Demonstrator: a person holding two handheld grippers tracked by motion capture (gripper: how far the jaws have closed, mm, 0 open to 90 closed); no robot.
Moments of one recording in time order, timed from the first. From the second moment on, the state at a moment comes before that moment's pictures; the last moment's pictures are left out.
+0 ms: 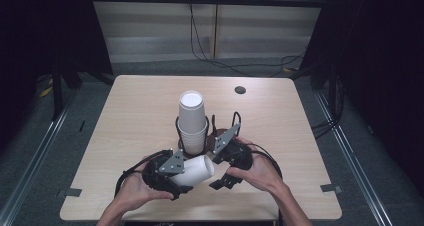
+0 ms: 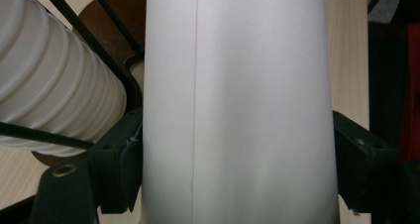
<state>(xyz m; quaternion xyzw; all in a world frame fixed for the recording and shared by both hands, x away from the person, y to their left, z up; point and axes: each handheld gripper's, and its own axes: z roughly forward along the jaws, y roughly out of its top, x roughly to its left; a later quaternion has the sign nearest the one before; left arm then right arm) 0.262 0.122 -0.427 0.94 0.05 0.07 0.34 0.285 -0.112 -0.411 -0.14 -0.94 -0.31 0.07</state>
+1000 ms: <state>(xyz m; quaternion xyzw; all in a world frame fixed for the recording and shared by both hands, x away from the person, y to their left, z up) 0.252 0.089 -0.431 0.96 -0.01 0.07 0.27 0.289 -0.087 -0.421 -0.13 -0.96 -0.21 0.11</state>
